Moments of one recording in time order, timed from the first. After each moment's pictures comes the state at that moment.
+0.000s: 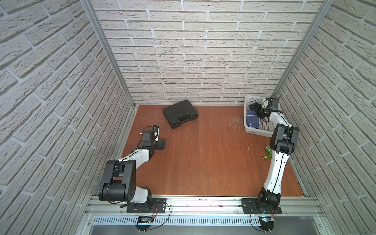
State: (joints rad) left arm -0.04 1.44 0.61 0.08 -0.02 0.15; right arm -0.37 2.44 2.04 -0.37 -0.40 0.45
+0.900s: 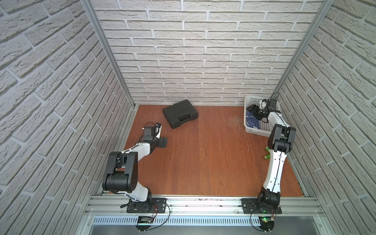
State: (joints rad) left arm -0.04 1.55 0.72 -0.01 0.04 0.18; right arm -0.35 2.51 2.13 -0.44 -0.52 0.39
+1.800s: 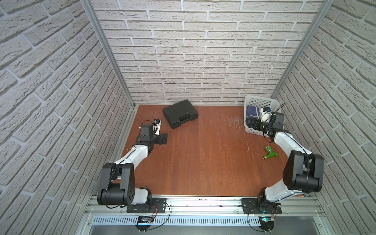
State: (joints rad) left arm -0.04 1.39 0.72 0.00 0.14 0.13; right arm -0.24 1.48 0.93 -0.08 -0.33 0.11
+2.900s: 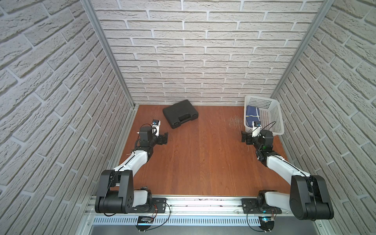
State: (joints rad) left arm -0.04 1.31 0.61 0.17 0.15 0.11; right arm -0.06 1.26 0.53 0.28 0.01 -0.03
